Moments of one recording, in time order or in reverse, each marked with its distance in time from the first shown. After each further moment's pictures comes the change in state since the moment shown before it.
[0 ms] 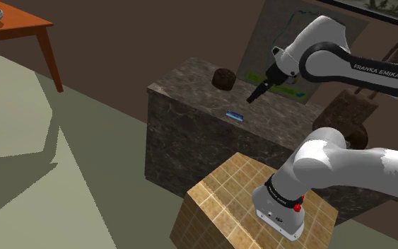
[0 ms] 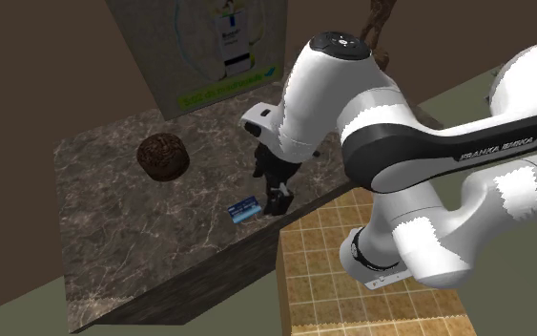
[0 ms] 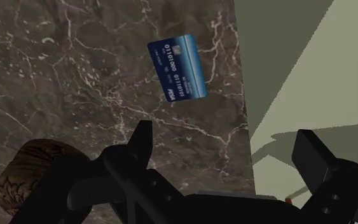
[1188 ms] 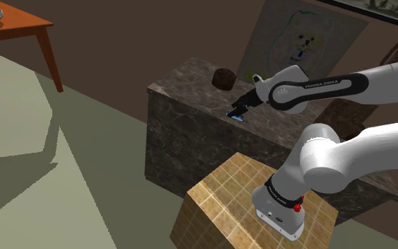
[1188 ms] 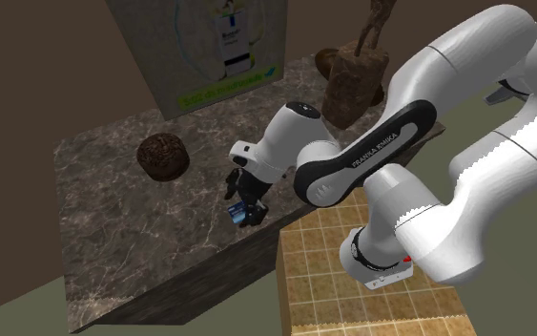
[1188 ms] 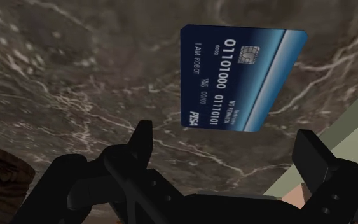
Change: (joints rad) arm 0.300 0.364 -0.648 -0.139 -0.106 0.777 -0.482
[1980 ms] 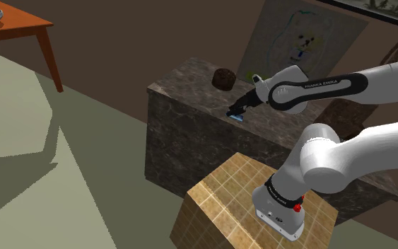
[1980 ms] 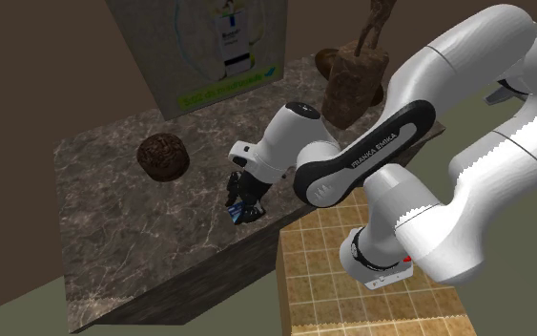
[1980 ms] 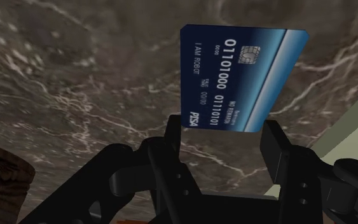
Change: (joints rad) arm 0.005 0.005 -0.003 0.000 0.001 0.006 0.000
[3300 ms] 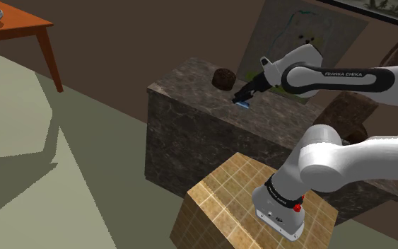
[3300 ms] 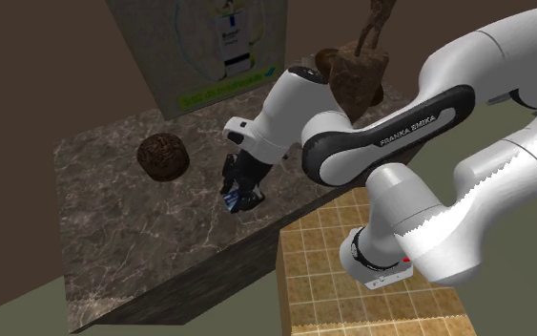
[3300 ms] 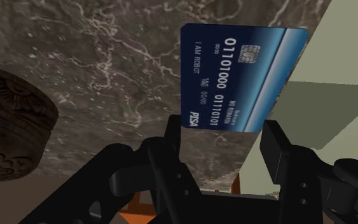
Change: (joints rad) arm -0.095 -0.191 0.207 0.084 0.030 -0.285 0.098
